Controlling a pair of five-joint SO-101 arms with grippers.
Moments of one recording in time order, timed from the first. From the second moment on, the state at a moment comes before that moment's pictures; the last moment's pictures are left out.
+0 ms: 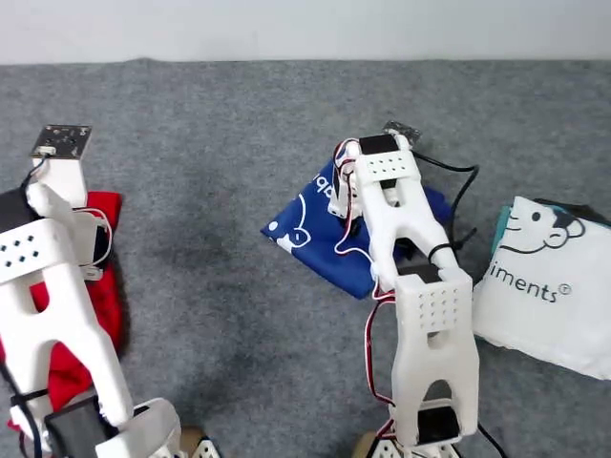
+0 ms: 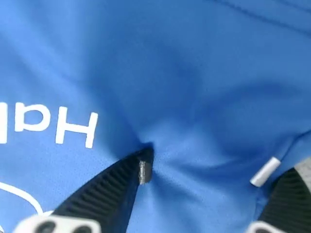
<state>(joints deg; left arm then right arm) -26.8 -14.9 10.1 99.4 -14.2 -13.4 47.8 -31.8 84.0 -38.6</state>
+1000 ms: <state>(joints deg) -26.8 -14.9 10.1 99.4 -14.2 -7.5 28.4 -34.4 100.5 8.9</state>
